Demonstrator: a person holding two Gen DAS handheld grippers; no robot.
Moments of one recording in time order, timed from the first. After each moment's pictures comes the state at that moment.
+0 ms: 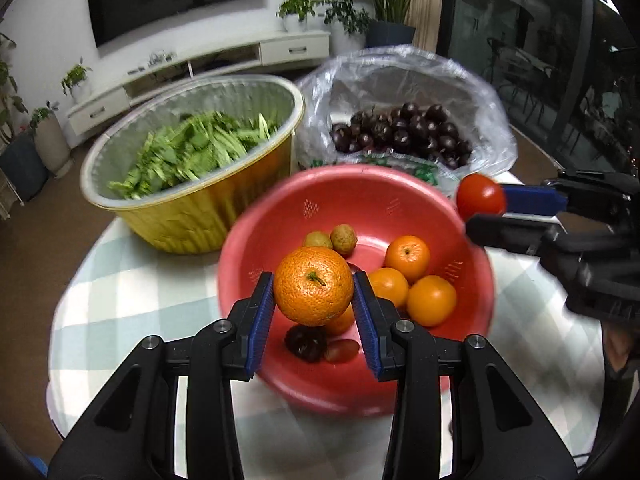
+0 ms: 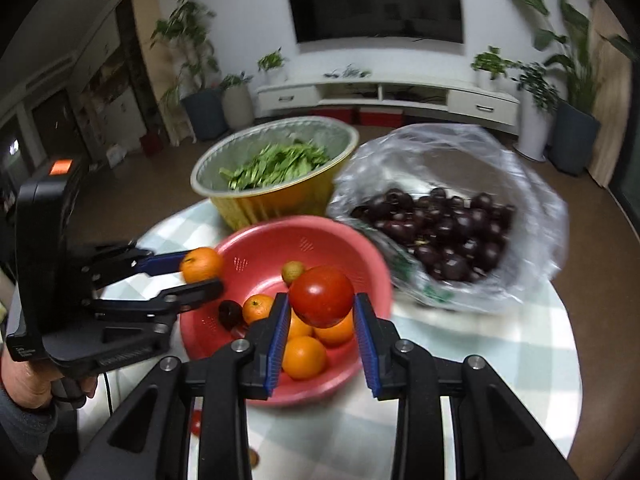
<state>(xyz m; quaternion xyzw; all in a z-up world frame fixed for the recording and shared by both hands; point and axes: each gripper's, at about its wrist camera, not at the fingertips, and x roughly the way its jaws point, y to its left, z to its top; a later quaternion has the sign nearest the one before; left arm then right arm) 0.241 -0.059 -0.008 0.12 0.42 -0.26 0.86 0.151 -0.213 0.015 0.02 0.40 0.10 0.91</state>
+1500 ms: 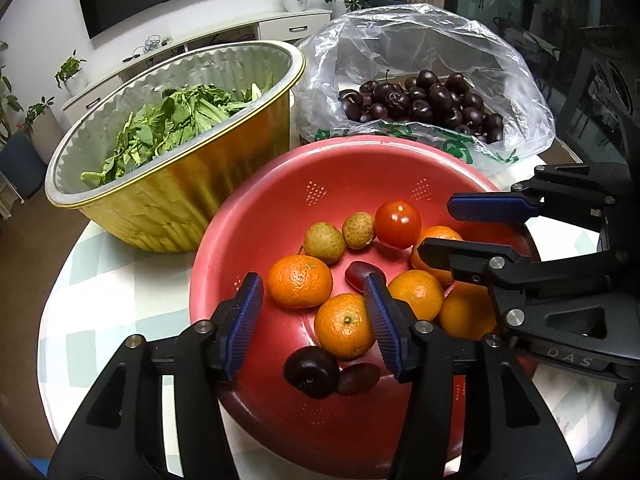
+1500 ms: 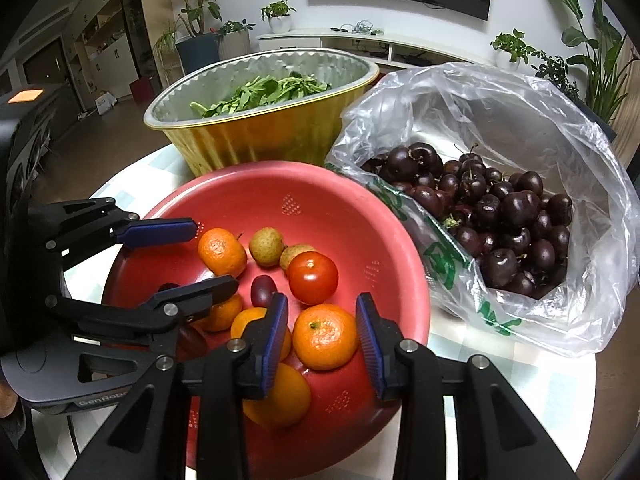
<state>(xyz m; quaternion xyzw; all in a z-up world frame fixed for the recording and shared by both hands) 0.269 -0.078 -0.046 0.14 0.44 -0.25 0.85 0.207 -0.194 -0.045 -0.03 0.46 0.10 0.88</state>
